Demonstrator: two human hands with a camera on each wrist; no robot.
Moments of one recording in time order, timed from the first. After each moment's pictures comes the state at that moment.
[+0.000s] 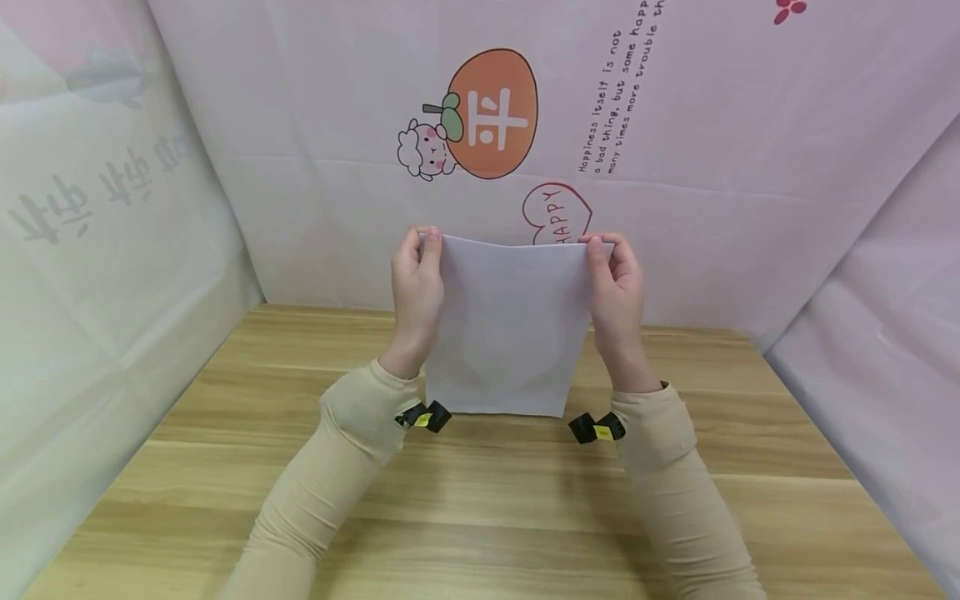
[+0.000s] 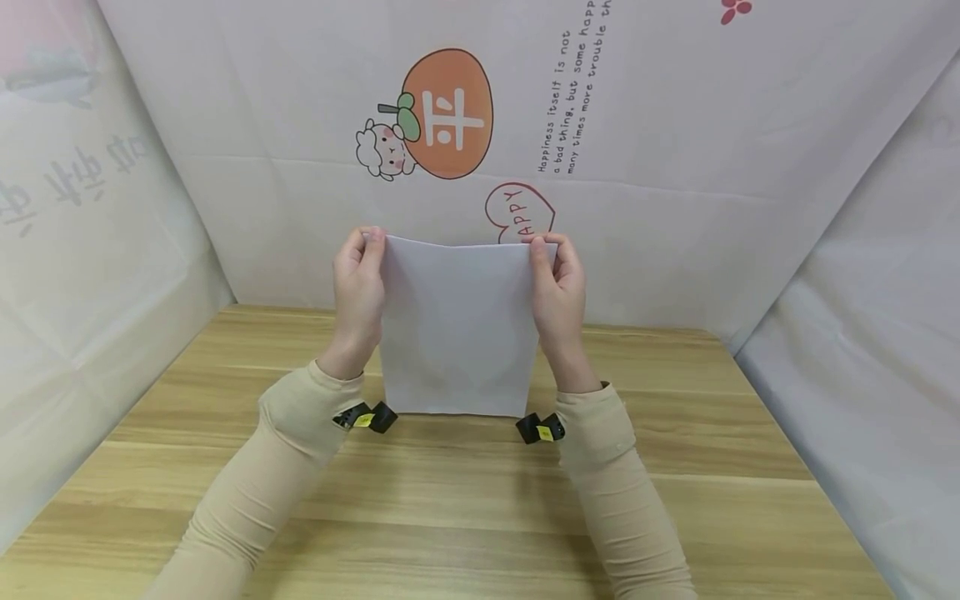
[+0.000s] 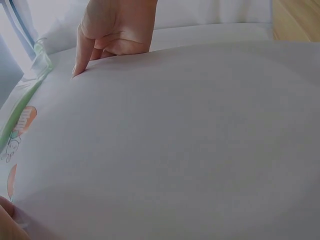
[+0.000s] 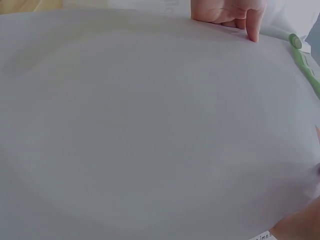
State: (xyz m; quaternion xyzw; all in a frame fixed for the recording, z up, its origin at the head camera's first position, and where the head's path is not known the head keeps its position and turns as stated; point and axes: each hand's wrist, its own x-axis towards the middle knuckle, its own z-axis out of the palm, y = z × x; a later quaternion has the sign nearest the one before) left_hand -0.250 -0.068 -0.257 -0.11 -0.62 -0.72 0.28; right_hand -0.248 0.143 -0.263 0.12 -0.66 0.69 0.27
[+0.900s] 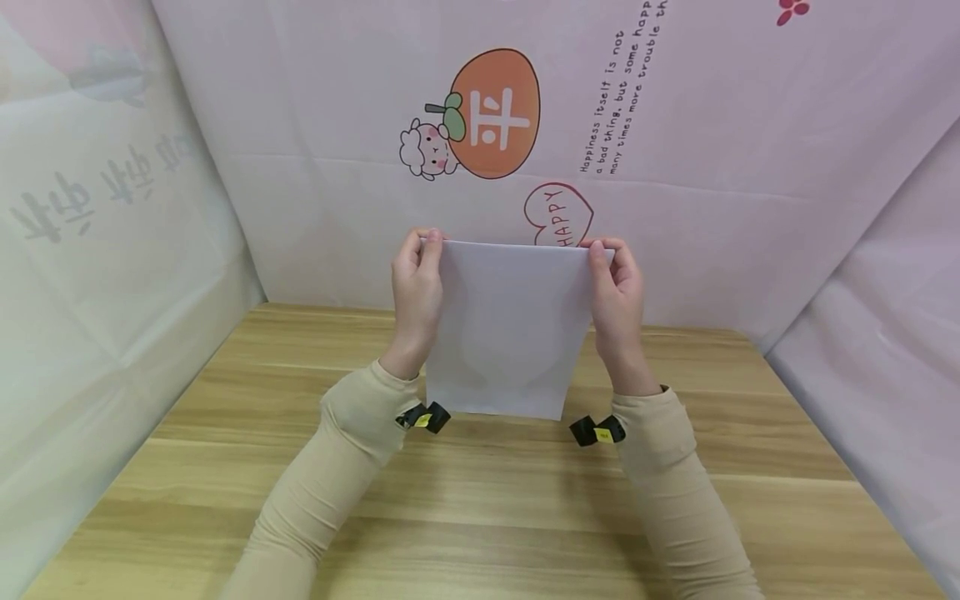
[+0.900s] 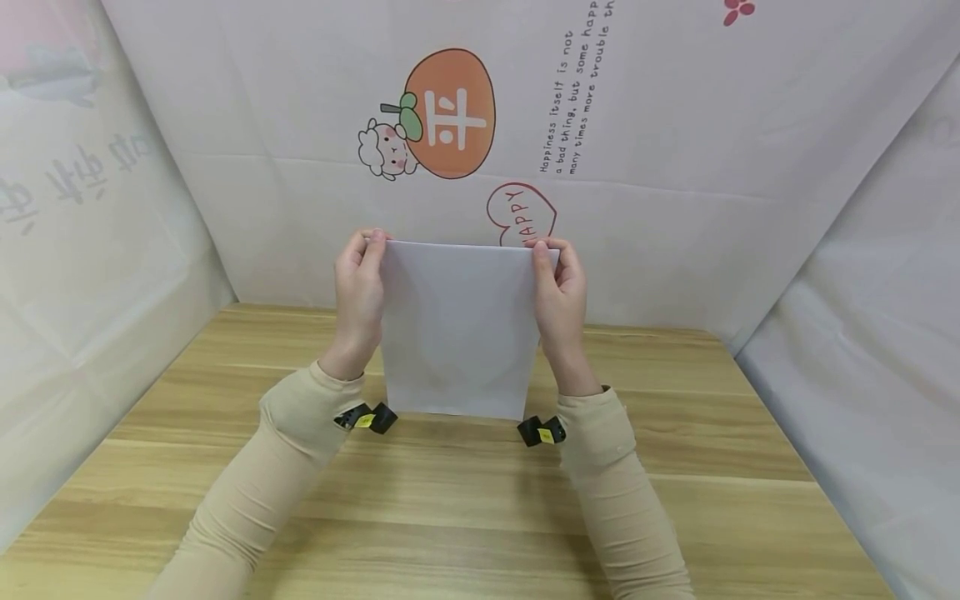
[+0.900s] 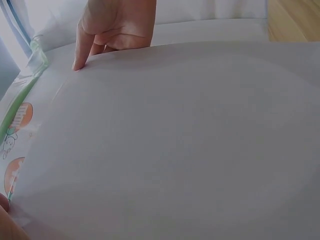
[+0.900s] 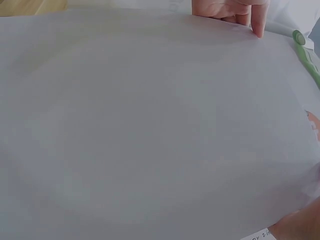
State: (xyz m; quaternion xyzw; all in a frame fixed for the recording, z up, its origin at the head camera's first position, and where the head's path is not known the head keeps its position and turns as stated) left_hand -0.251 -0.070 -0.262 -0.10 -0.63 -0.72 0.27; right_hand -0.250 0.145 -0.270 0.12 -0.66 0.69 0.27
